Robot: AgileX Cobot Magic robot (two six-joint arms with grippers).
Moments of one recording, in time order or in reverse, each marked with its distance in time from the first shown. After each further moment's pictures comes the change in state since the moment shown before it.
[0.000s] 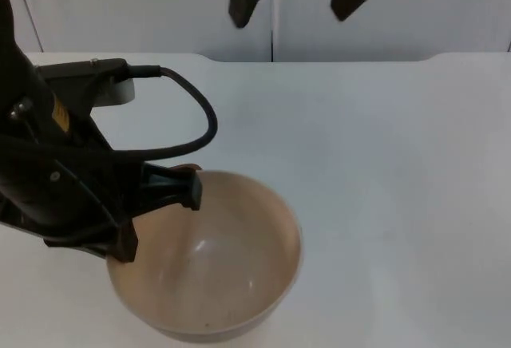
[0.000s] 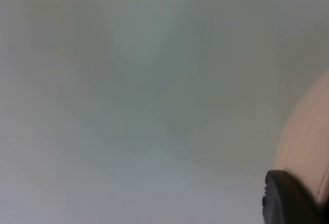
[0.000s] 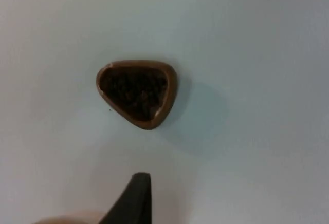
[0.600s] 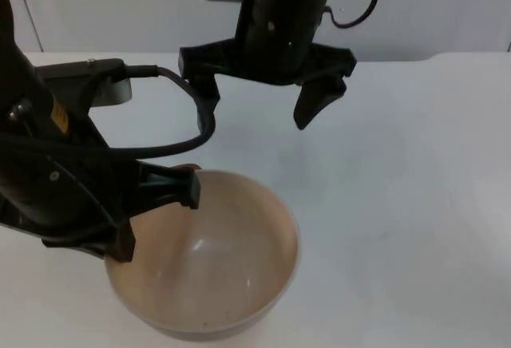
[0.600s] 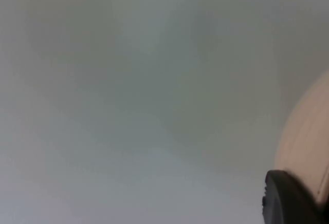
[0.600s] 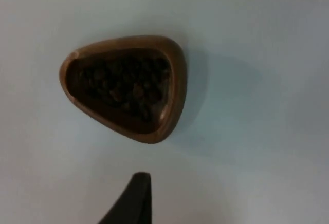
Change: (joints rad) right arm 0.049 0.254 -0.072 -0.003 -0.030 0.207; left arm 0.000 0.000 0.000 0.014 0.004 -0.029
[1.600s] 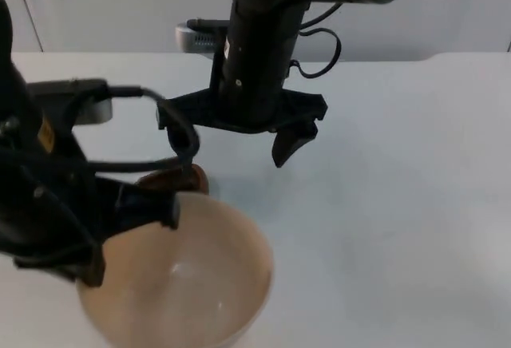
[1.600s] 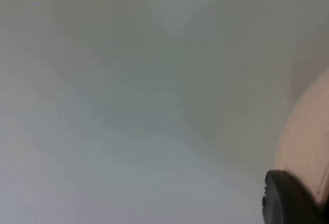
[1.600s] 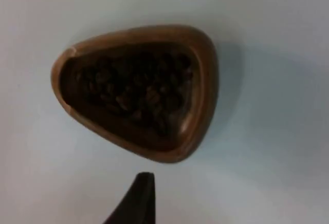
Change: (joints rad) right arm 0.052 0.097 -0.015 -0.045 -0.056 0.068; left arm 0.000 0.002 0.023 0.076 0.086 -0.119
